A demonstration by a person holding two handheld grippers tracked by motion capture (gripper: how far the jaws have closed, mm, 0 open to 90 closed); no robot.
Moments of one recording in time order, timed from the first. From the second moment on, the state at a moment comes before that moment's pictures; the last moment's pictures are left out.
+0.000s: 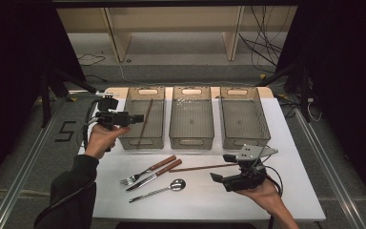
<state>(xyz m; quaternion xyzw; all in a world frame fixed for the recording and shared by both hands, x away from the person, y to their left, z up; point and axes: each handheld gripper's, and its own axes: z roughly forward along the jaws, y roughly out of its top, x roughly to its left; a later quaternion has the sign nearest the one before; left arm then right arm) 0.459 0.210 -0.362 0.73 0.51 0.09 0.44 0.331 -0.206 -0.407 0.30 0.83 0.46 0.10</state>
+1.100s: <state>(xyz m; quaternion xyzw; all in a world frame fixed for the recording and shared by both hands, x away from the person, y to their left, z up) 0.338 0.192 -0.420 0.74 0.42 0.07 0.52 0.410 -0.144 -0.423 0.19 0.96 0.19 0.06</state>
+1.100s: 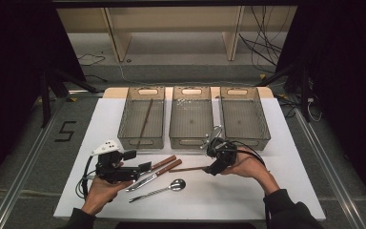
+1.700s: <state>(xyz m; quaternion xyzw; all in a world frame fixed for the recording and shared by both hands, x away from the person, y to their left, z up) 0.319 0.189 -0.433 0.75 0.40 0.09 0.51 0.427 -0.125 -0.451 0.15 0.98 0.11 0.05</state>
